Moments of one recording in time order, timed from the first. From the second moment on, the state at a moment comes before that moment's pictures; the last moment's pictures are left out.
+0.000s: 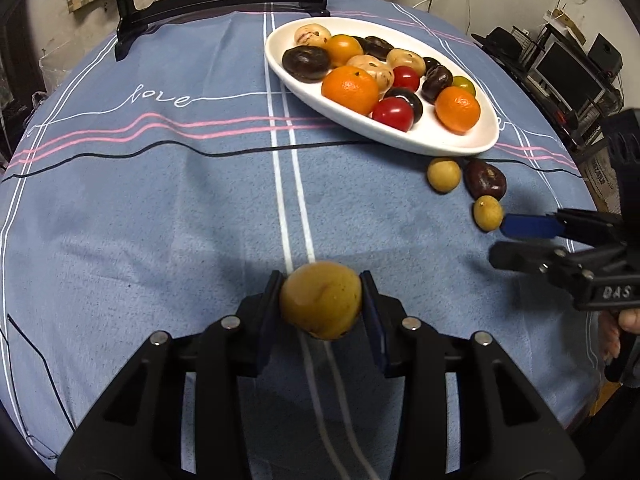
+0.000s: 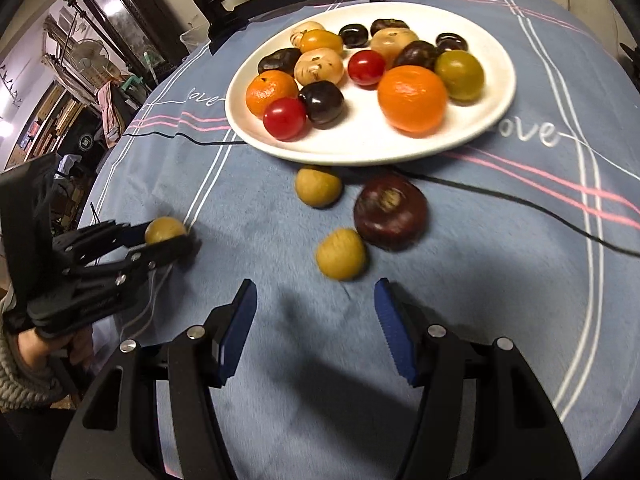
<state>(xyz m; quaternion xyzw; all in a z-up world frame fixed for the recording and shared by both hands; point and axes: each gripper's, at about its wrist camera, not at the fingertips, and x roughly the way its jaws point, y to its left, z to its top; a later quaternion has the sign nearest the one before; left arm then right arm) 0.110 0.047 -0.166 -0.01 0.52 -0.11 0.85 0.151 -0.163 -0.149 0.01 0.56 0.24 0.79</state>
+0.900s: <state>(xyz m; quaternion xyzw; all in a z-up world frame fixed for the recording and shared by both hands) 0.113 0.044 -0.170 0.00 0.52 -0.11 0.85 0.169 -0.164 -0.155 0.02 0.55 0.23 0.80</state>
